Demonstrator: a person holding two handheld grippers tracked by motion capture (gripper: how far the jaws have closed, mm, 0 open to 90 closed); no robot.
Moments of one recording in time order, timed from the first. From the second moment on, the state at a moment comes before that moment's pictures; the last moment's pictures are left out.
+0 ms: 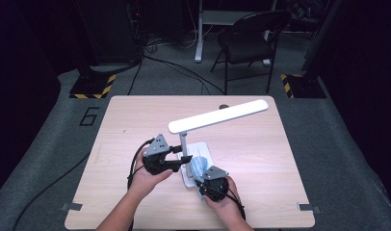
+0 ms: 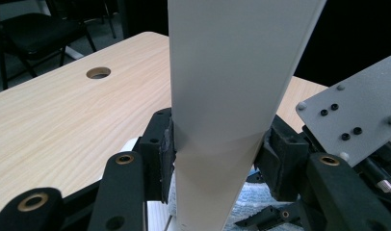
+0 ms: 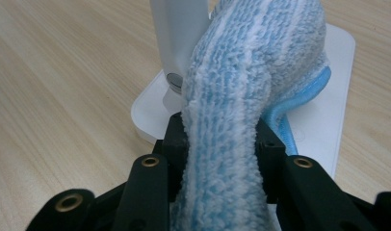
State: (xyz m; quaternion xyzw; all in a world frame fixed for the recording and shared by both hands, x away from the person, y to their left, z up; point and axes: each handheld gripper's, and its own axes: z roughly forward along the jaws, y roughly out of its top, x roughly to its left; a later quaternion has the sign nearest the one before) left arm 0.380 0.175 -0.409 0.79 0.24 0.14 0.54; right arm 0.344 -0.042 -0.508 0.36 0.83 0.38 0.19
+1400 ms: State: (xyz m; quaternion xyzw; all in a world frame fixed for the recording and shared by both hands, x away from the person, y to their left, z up) left arm 0.380 0.176 -0.410 0.80 0.24 0.14 0.54; right arm 0.366 -0.096 -0.509 0.42 0.81 0.36 0.21
